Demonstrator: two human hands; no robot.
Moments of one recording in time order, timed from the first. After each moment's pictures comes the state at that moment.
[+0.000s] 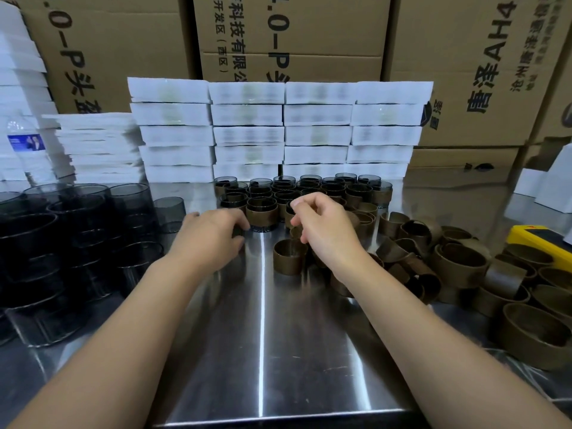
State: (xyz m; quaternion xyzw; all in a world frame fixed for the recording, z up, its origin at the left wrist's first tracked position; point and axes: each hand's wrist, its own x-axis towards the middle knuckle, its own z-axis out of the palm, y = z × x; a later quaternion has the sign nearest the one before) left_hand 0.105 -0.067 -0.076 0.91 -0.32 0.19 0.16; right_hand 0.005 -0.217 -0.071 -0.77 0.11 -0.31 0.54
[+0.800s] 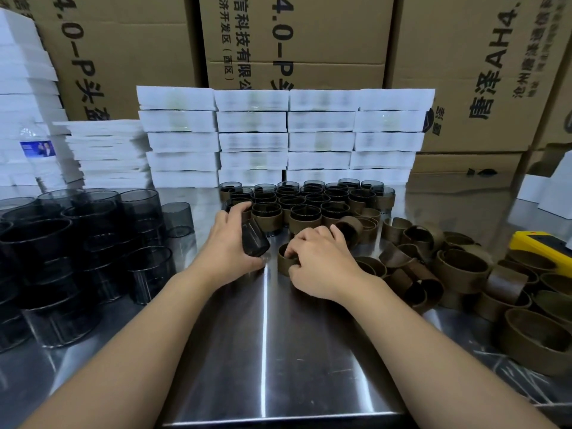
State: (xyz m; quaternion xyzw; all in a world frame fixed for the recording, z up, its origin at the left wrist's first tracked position) left_hand 0.122 -0.077 -0.107 0.86 -0.34 0.11 0.36; right_hand 0.007 -0.221 -0.096 -0.99 0.06 -0.15 0.06
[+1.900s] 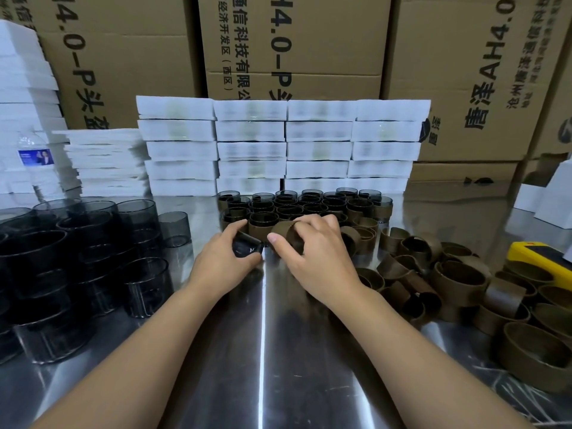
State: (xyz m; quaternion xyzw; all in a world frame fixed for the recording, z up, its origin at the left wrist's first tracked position) left_hand 0.122 -0.081 -0.112 0.87 -0.25 0.12 0.40; right_hand 0.004 -0.214 -0.086 -0.91 0.05 -0.36 0.21
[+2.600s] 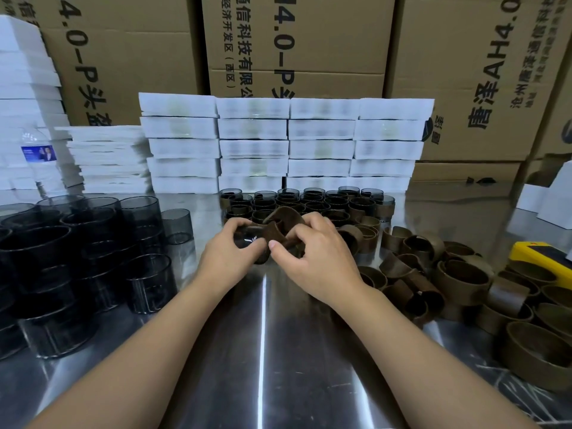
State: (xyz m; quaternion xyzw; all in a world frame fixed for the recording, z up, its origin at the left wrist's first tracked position) left_hand 0.112 -0.086 -0.107 0.81 -0.23 0.10 0.53; right_hand 0.000 -0.207 -0.084 -0.92 0.06 -0.33 0.22
